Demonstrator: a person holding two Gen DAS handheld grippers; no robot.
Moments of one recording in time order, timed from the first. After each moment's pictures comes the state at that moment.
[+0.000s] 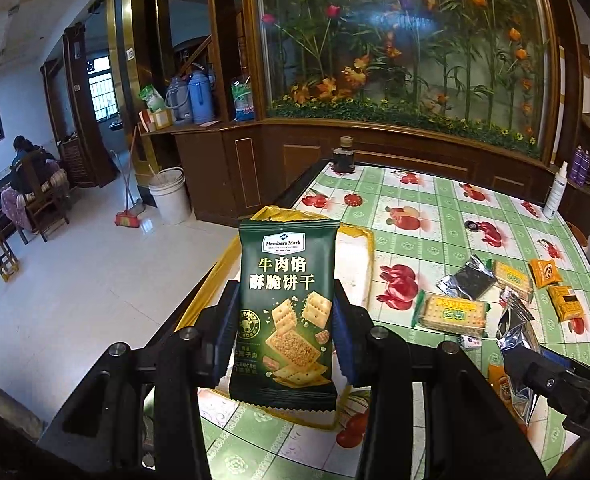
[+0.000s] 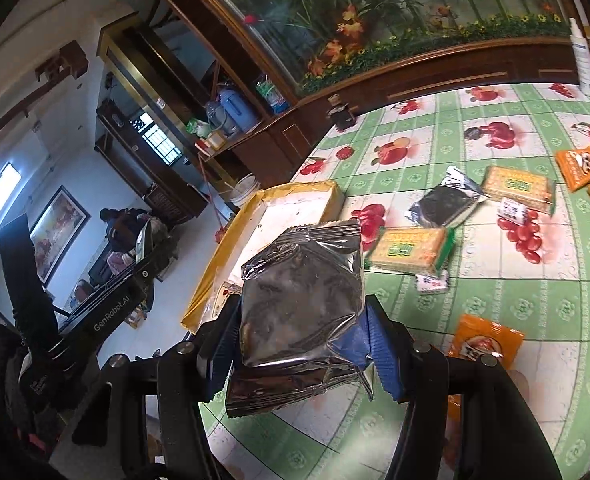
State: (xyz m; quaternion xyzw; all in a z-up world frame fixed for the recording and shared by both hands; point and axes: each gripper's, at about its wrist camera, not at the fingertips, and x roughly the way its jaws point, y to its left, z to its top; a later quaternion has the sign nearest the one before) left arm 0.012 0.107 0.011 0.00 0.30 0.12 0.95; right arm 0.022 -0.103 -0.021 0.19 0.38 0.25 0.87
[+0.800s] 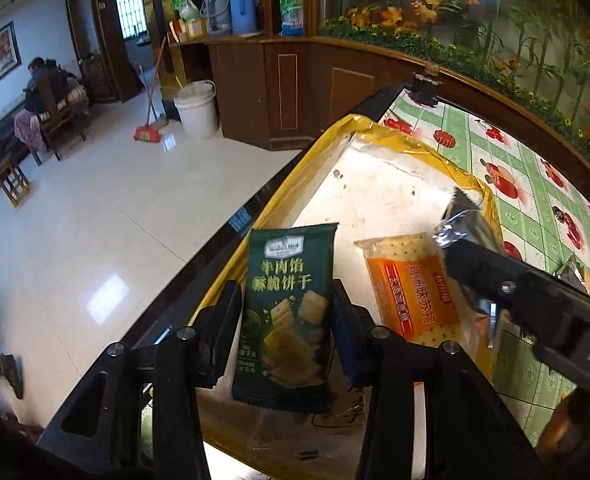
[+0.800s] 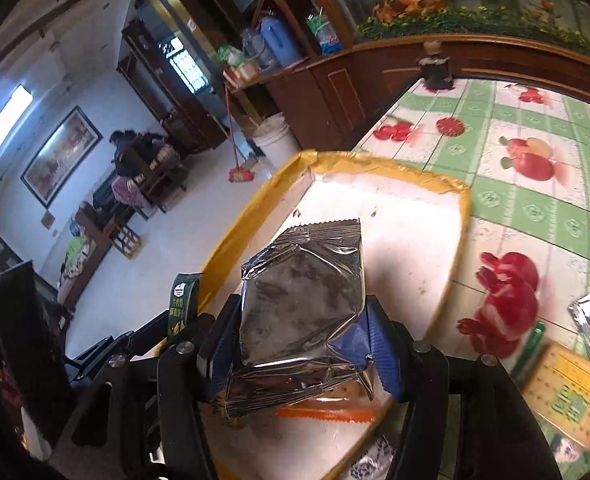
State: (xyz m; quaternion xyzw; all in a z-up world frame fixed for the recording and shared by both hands) left arm 0.087 0.198 -0.081 -0.08 0.42 0.17 0.89; right arm 0.161 0.068 -0.070 0.08 0.45 0.32 0.83
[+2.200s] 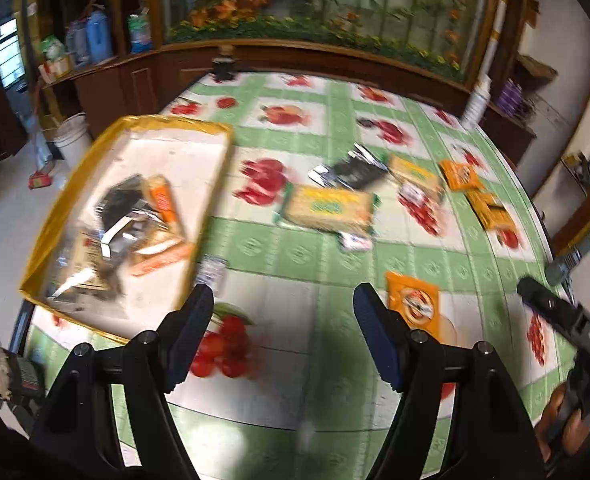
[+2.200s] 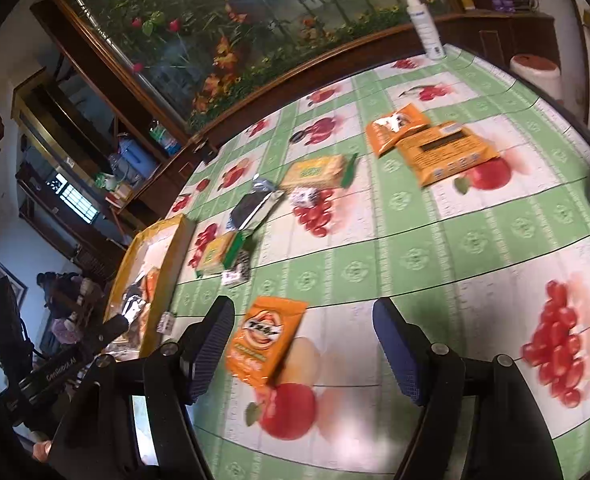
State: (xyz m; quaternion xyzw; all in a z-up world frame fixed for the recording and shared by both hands) left arm 0.015 0.004 -0.045 -0.01 0.44 -0.06 0.89; right arm -0.026 -0.257 -0.063 0.24 0.38 0.05 0.89
